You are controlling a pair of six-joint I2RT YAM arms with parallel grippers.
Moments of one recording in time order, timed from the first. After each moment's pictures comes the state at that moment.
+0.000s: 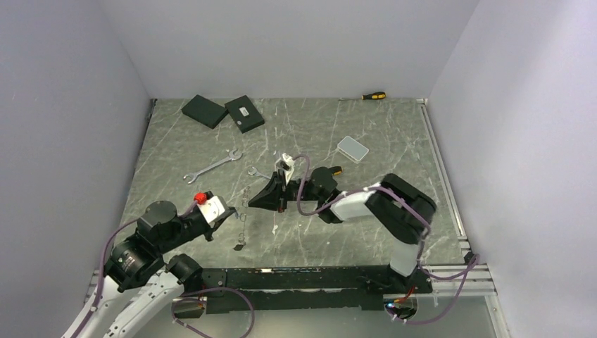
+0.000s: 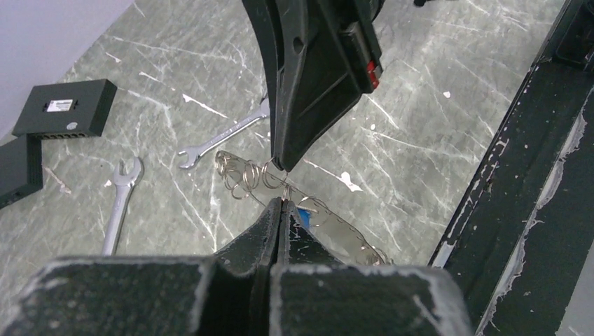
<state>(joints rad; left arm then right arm) -0.63 0.33 0.71 -0.67 0.27 0.28 0.89 1.74 0.76 1.18 -0.77 0.49</state>
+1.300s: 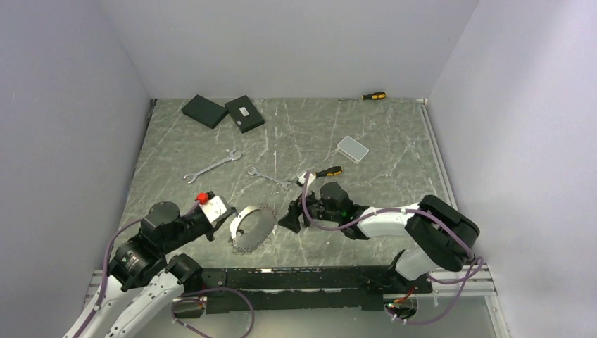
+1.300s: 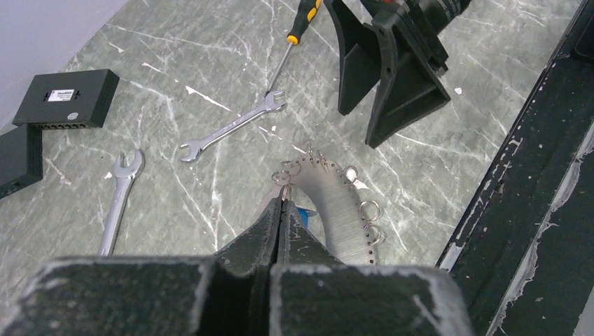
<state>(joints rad) -0.63 0.31 0.66 -0.65 0.24 0.27 0.86 1.49 0.46 0.68 -0.40 0.33</state>
